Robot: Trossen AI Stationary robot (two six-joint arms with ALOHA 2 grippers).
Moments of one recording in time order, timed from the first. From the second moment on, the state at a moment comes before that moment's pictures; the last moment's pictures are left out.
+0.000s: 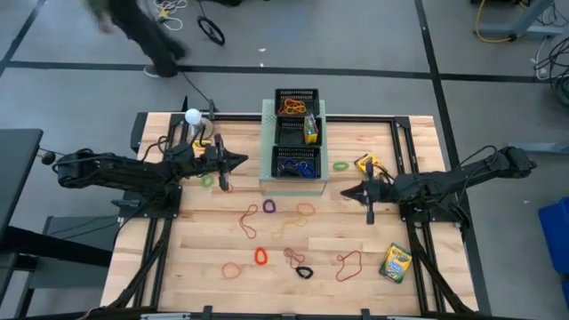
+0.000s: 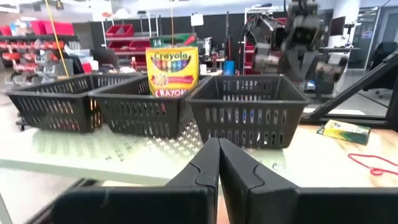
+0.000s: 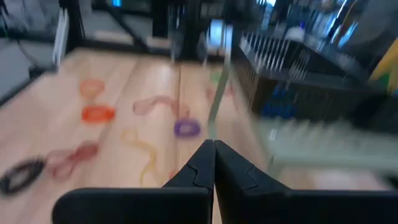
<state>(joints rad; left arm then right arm) 0.35 1.05 0.13 1.02 0.12 0.05 0.26 0.68 0.30 0.14 0.31 -0.06</state>
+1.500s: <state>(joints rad) 0.35 1.06 0.13 0.94 0.14 0.01 0.65 1.56 0.81 -0.46 0.12 0.54</state>
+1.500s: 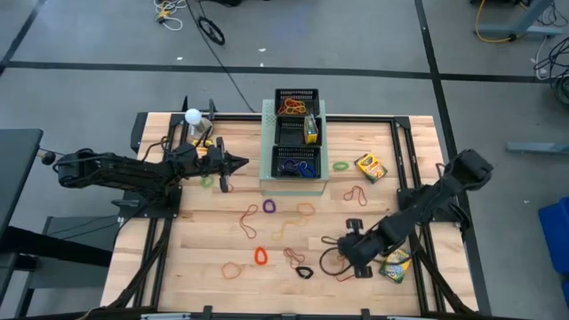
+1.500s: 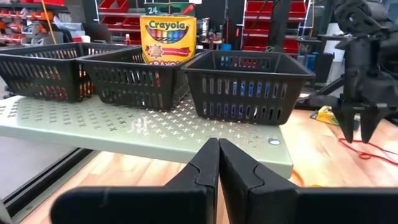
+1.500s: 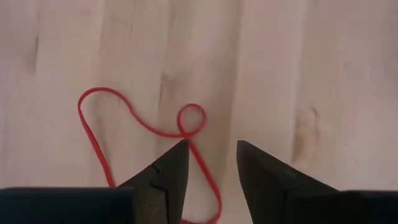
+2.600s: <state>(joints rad) 0.35 1.06 0.13 0.93 0.13 -0.04 0.60 1.62 1.00 -0.57 0.05 0.46</state>
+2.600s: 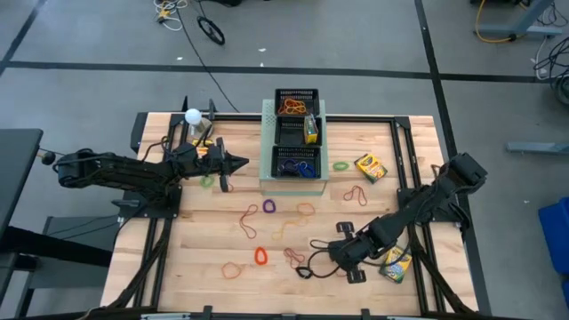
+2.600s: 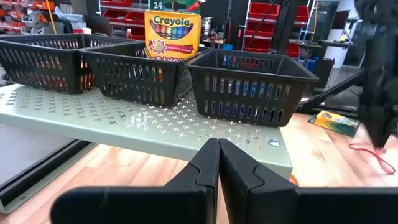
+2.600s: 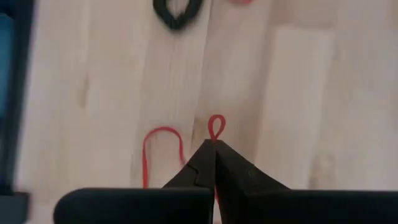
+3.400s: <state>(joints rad) 0.35 1.06 0.13 0.94 0.13 -0.07 -0.03 1.51 1.81 -0.64 0.38 -0.27</state>
